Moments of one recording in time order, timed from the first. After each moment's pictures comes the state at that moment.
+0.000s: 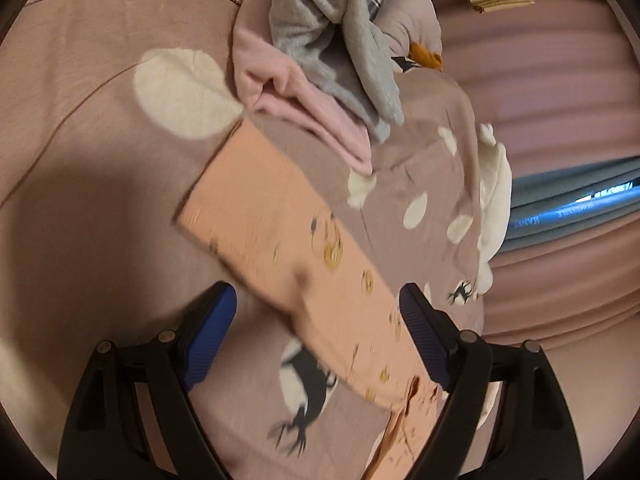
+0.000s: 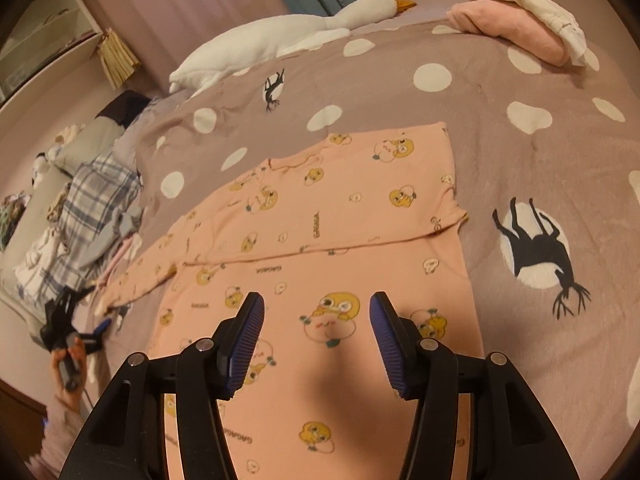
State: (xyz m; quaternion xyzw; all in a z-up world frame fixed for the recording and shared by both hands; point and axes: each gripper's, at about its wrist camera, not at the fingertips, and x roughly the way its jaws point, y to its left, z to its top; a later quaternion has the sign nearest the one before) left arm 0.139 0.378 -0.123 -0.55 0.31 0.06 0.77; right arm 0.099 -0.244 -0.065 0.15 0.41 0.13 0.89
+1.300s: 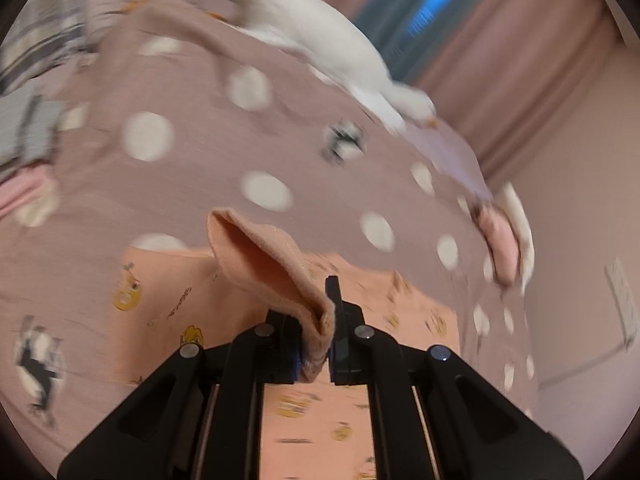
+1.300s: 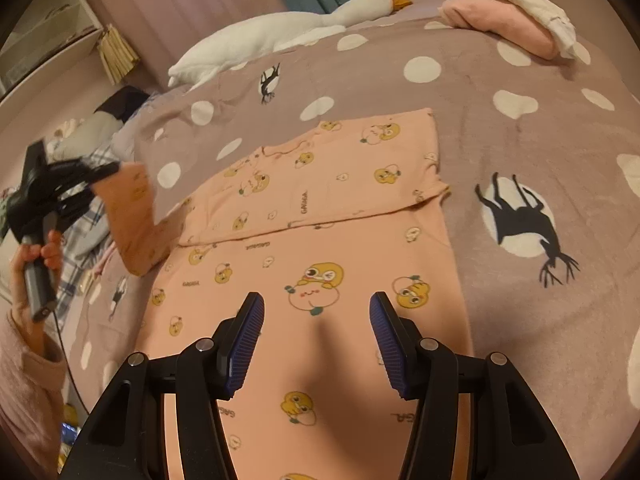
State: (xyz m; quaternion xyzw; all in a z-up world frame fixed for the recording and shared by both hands) left arm 0.251 0.074 0.001 -0.21 0.40 -0.13 0.88; right arm 0.074 -0.253 -0.075 0.15 0.41 0.13 0.89
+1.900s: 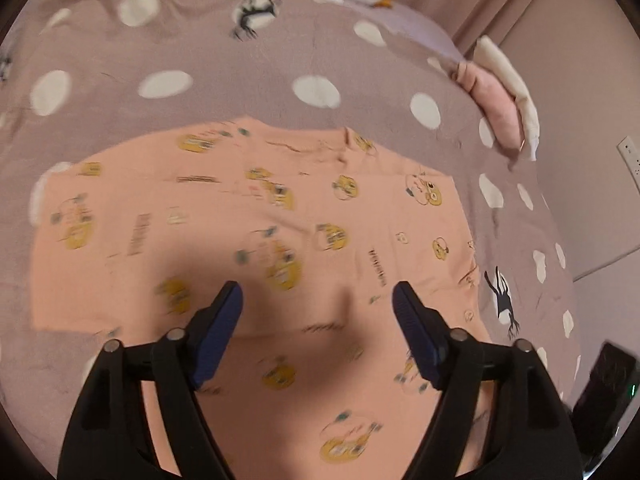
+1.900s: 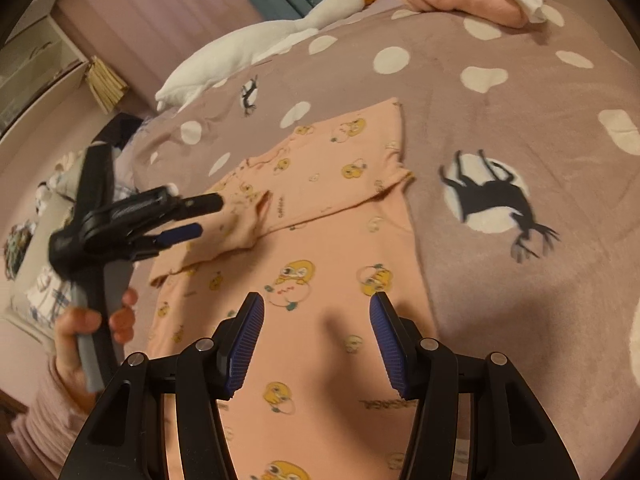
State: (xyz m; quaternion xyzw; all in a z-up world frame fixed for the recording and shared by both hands) left arm 0.227 -0.024 -0.064 -0.09 0.49 -0.18 0.85; right arm 0.072 -0.284 -0.082 0.21 0.41 0.13 0.88
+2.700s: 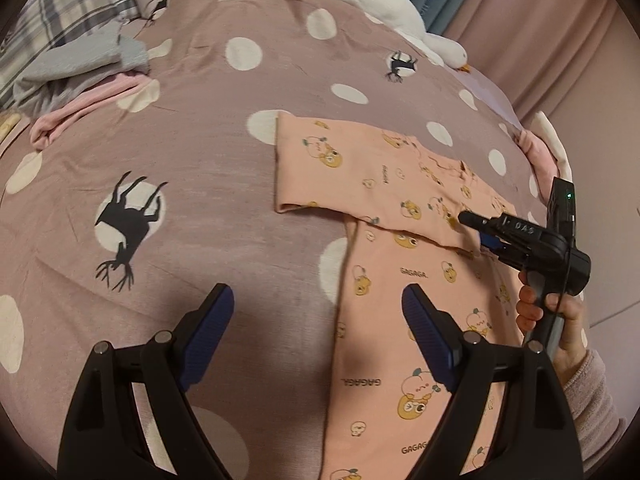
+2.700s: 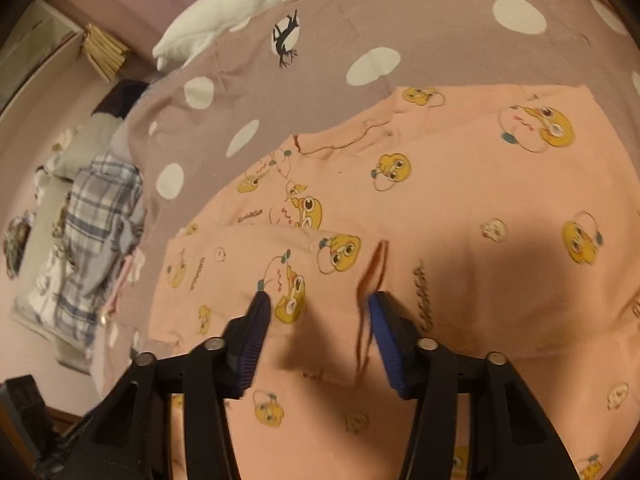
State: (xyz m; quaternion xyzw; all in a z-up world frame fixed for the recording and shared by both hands) left arm 0.115 0.148 -0.071 -0.16 0.45 -0.07 0.87; right arm 0.220 -0.175 -0.110 0.20 0.47 0.19 0.84
